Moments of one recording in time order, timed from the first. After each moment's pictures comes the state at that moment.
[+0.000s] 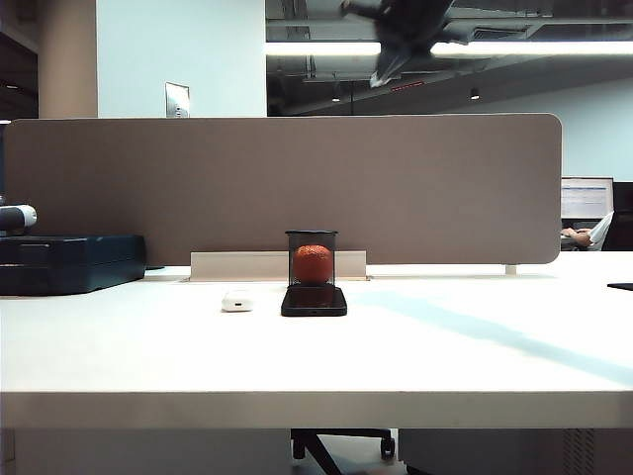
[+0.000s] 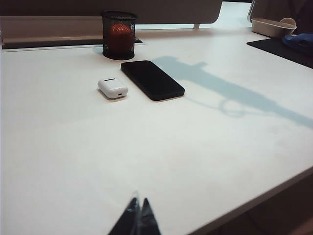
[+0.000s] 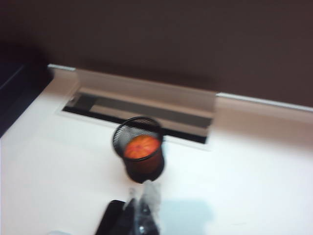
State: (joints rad) left arm -0.05 0.01 0.01 -0.16 0.49 0.00; right arm 0.36 2.05 2.26 -0.59 -0.02 0.11
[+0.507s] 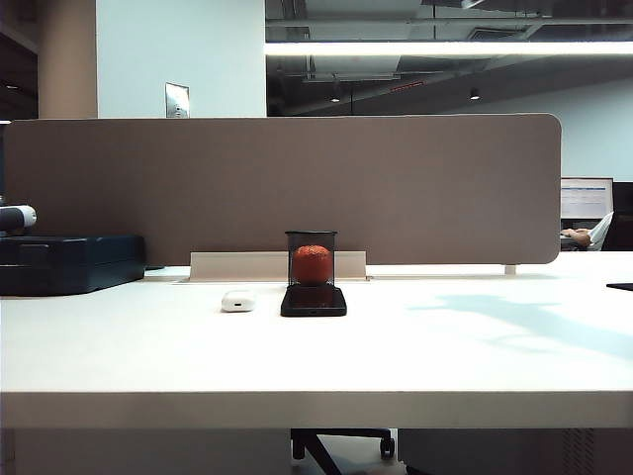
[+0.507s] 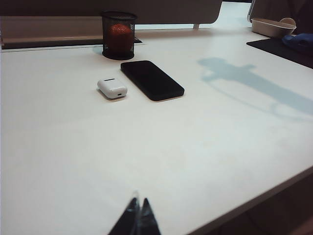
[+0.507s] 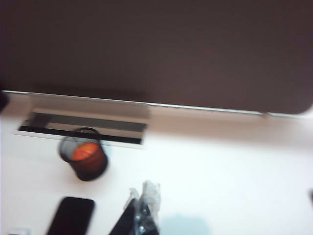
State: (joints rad) left arm -0.05 0.01 0.01 -0.16 0.49 0.00; right arm 0.18 1.83 2.26 -0.79 -0.02 0.08
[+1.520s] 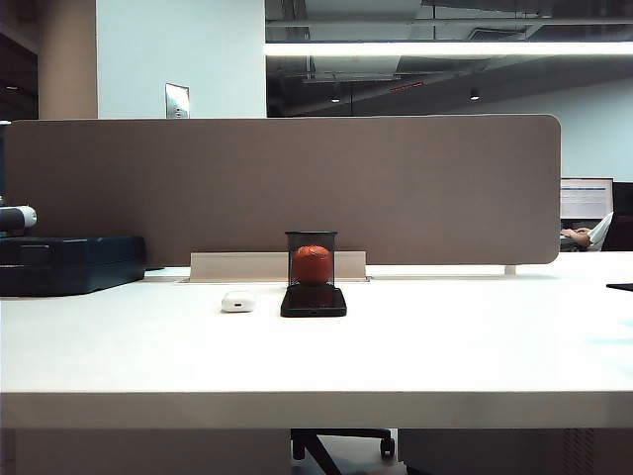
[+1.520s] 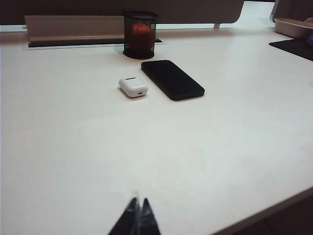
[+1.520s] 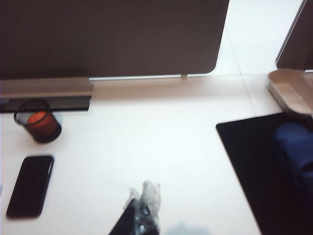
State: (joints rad) left arm -0.05 0.01 0.01 -0.16 0.41 0.00; right arm -0.07 1.41 2.09 -1.09 -0.09 0.02
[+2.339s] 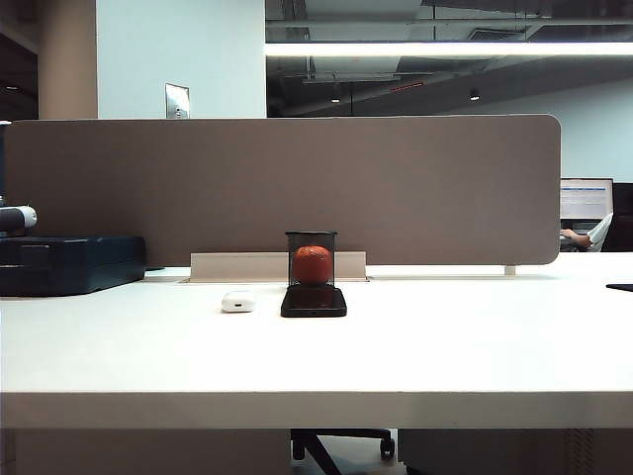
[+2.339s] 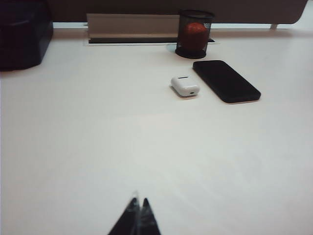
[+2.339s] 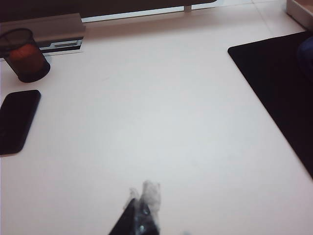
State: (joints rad) left arm -0.05 0.01 0.01 -0.16 0.21 0.00; right arm -0.09 0.72 0.84 -0.52 -0.11 0.08
